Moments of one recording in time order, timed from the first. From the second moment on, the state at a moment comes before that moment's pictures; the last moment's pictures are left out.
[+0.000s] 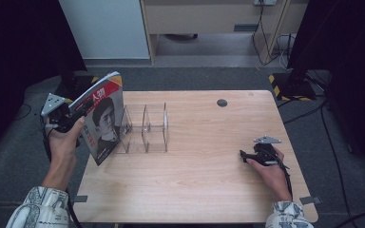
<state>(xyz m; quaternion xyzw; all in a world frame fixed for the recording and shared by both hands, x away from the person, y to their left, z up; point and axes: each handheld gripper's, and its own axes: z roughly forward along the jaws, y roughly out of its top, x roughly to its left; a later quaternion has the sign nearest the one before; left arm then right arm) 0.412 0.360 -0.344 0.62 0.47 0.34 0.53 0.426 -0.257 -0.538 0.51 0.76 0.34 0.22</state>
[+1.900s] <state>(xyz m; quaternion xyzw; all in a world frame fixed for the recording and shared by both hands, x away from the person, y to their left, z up) 0.387 0.367 -0.367 0.61 0.47 0.35 0.53 0.426 -0.257 -0.538 0.51 0.76 0.34 0.22</state>
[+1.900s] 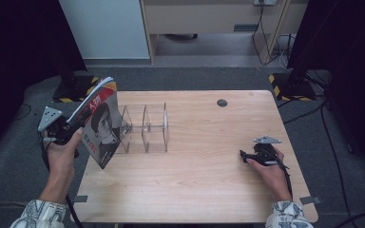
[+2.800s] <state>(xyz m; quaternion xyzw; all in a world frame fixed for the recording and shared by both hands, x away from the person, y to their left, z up) 0.387 0.364 -0.367 0.62 0.47 0.35 0.52 0.426 -0.257 -0.538 0.51 0.76 0.34 0.22</state>
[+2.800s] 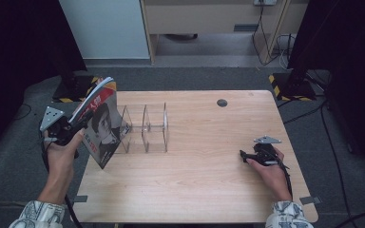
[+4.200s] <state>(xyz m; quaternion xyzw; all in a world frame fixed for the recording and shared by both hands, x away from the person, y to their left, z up) 0.386 0.366 -0.373 0.63 0.47 0.35 0.52 0.426 -0.257 -0.538 0.51 0.76 0.34 0.22</state>
